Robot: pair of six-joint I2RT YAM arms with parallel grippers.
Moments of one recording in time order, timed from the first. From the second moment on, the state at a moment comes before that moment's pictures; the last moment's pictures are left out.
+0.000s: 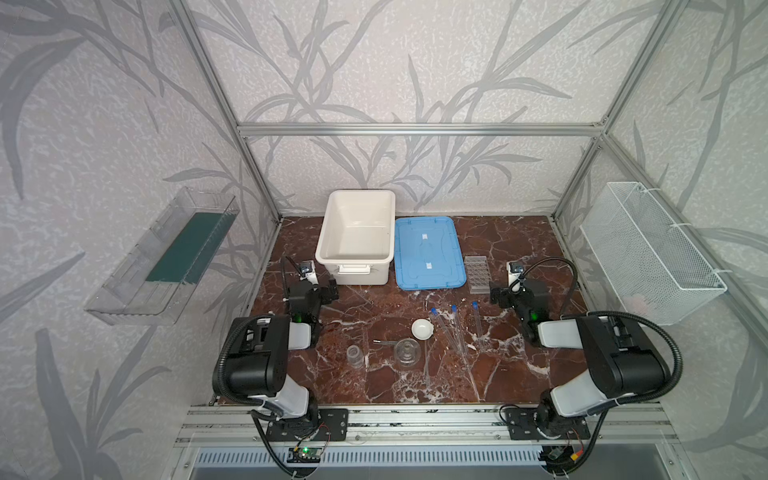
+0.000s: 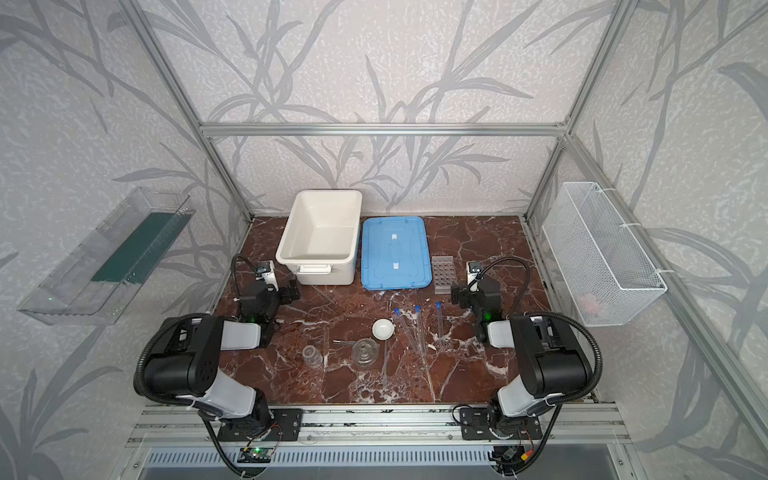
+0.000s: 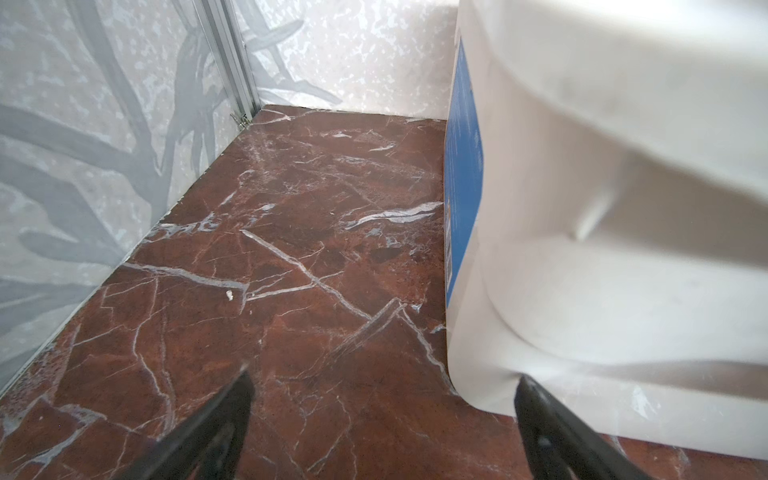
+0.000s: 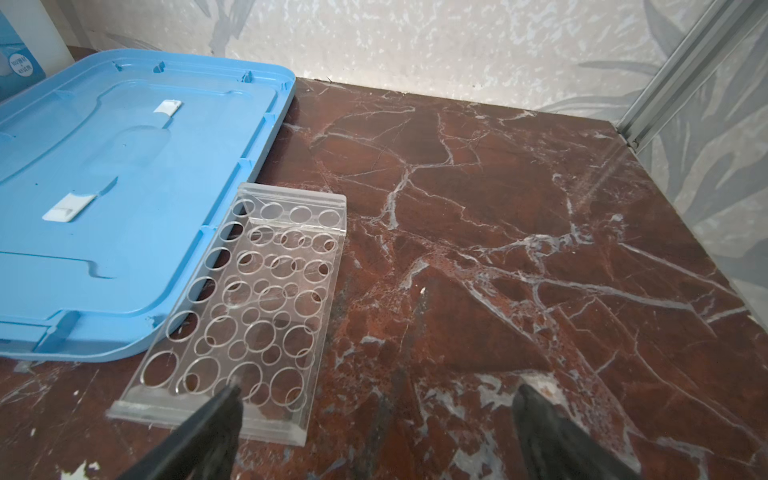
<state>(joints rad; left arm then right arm) 0.07 1.56 0.37 0.83 -0.06 -0.04 0.09 1.56 0.39 0.75 0.02 -0.07</state>
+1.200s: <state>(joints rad) 0.07 1.56 0.37 0.85 -0.07 -0.05 0.09 1.56 0.39 0.75 0.02 -0.08</state>
